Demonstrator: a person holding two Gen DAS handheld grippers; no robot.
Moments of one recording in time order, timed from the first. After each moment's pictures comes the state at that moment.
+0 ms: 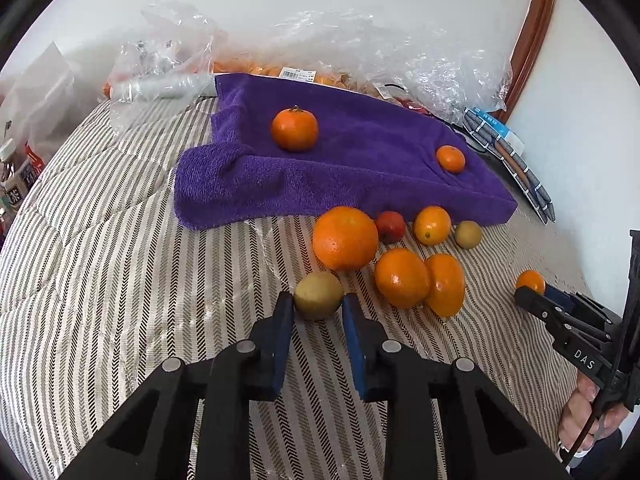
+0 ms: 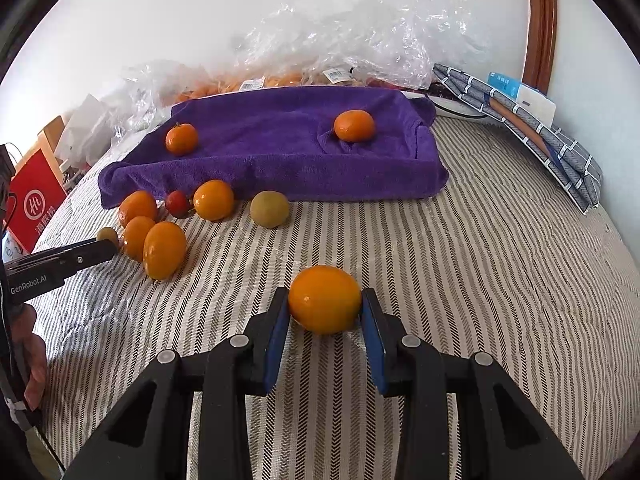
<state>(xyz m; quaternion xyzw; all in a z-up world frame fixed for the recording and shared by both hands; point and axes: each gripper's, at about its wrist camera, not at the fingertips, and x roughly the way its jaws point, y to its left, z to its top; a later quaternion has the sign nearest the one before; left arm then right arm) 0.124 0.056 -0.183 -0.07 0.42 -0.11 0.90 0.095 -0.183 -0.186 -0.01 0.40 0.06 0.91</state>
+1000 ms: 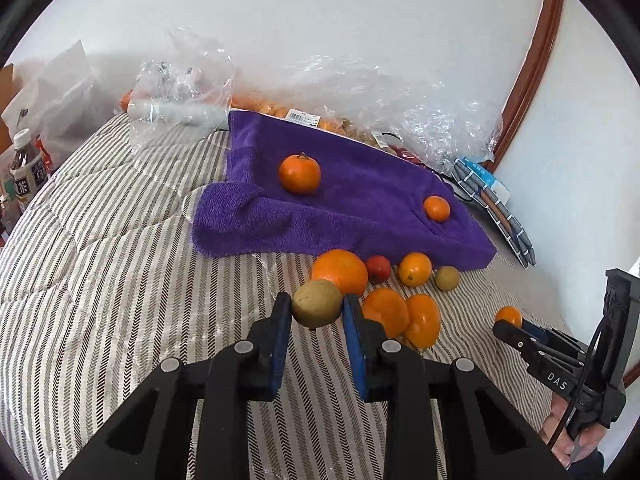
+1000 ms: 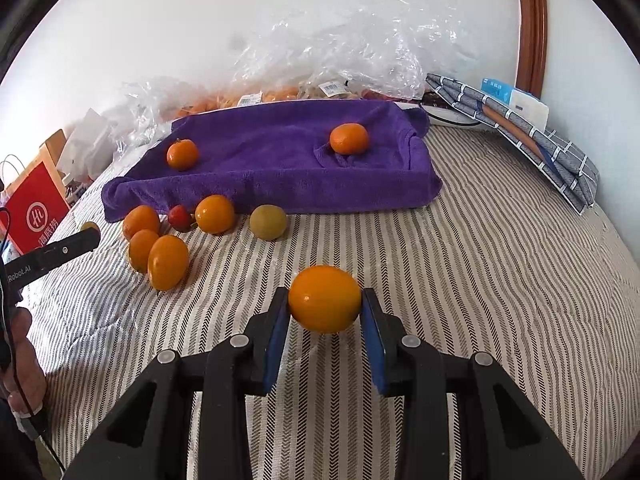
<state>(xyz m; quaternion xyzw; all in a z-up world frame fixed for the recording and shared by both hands) 0.108 0.075 -0.168 -0.14 0.35 -0.12 0.92 0.092 -0.186 -0.184 0.00 0.39 0.05 0.92</state>
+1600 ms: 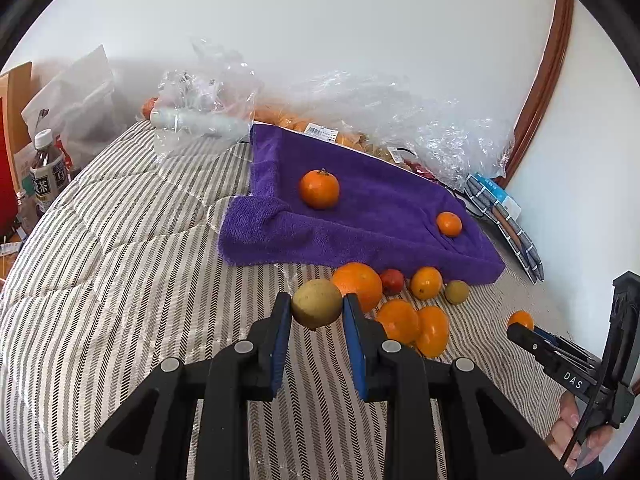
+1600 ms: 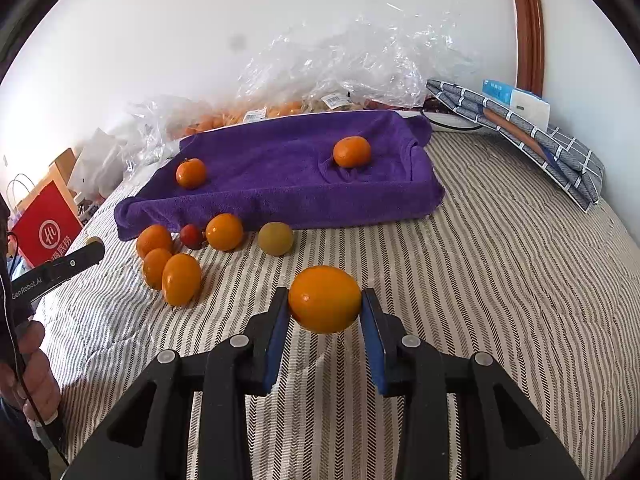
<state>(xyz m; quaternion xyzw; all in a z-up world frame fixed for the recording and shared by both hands) 0.103 0.084 -0.158 -0.15 0.34 -0.09 0.92 0.093 -0.192 -0.174 0.04 0.38 0.08 0.92</state>
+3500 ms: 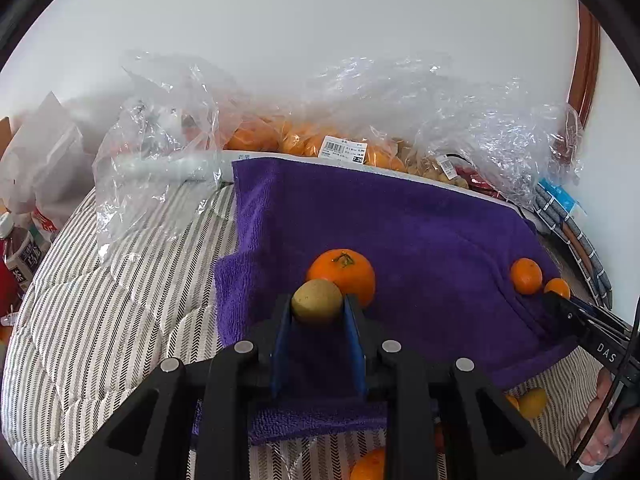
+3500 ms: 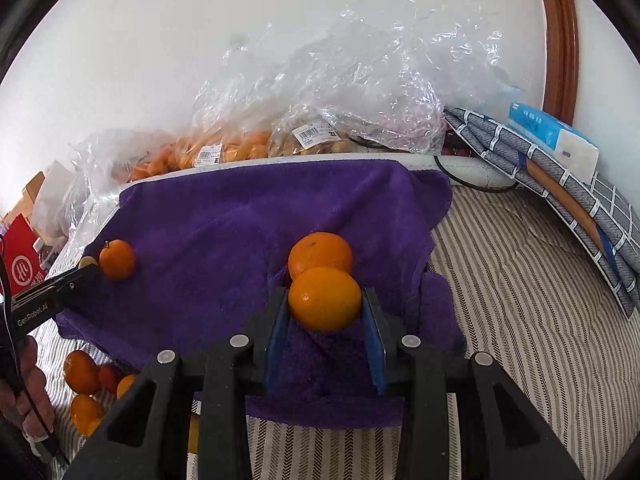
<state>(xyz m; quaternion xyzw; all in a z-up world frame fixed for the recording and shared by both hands) 0.242 0.055 -0.160 -0.07 0.36 -0.02 0.93 0.244 -0.205 -0.173 0.03 0.37 0.06 0.93</state>
